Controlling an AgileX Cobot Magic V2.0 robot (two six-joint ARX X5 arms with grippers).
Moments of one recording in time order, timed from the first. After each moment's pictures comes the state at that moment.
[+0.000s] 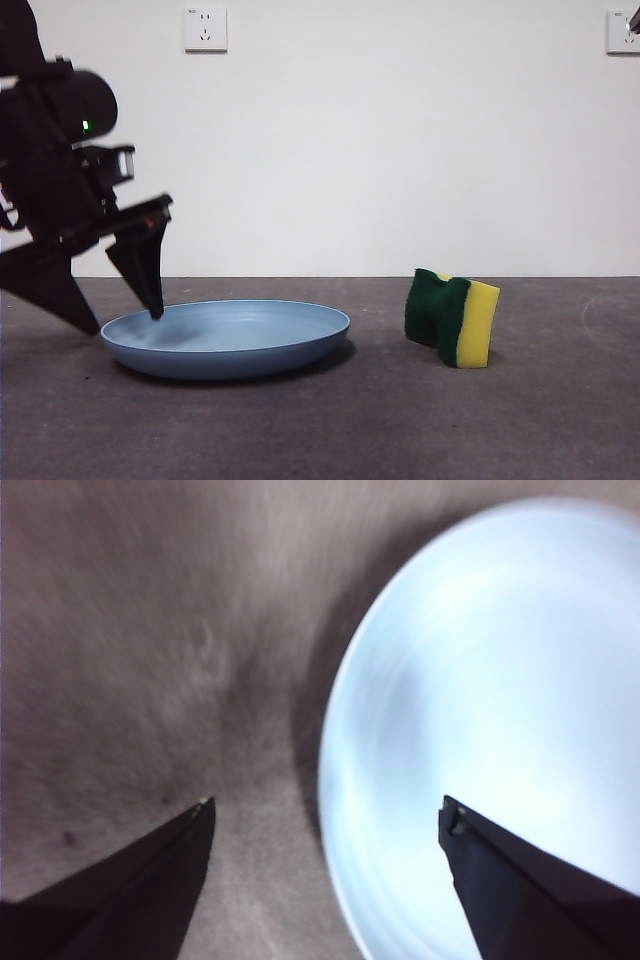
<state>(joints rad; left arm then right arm) -0.21 1.73 1.06 -0.47 0.24 -0.10 0.02 0.79 0.86 -0.57 -0.42 0.24</state>
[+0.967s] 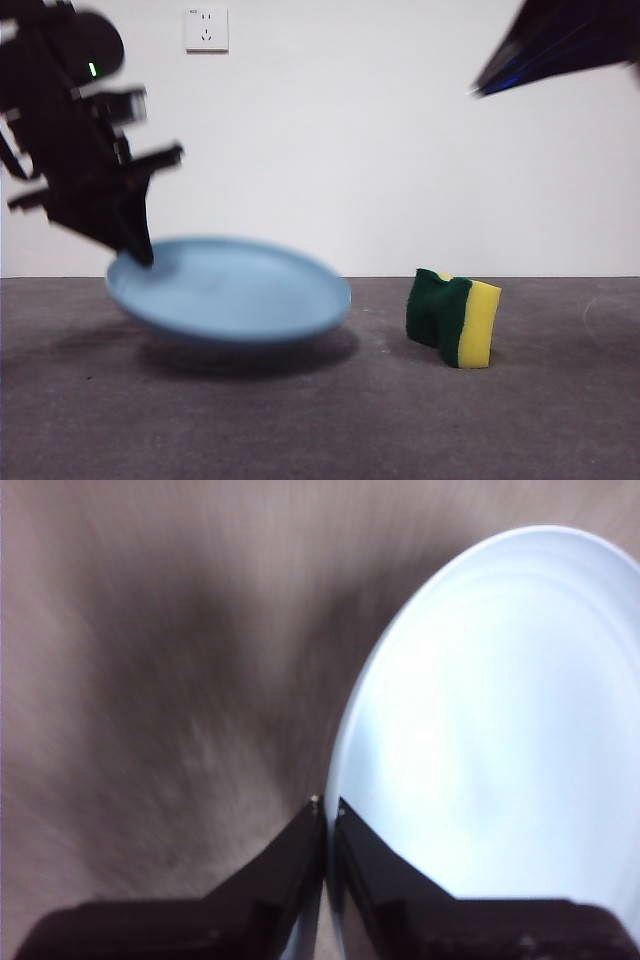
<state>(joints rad) -0.26 1.58 1.07 -0.42 0.18 -0.06 0.37 1.07 0.87 -0.46 -0.52 0.16</state>
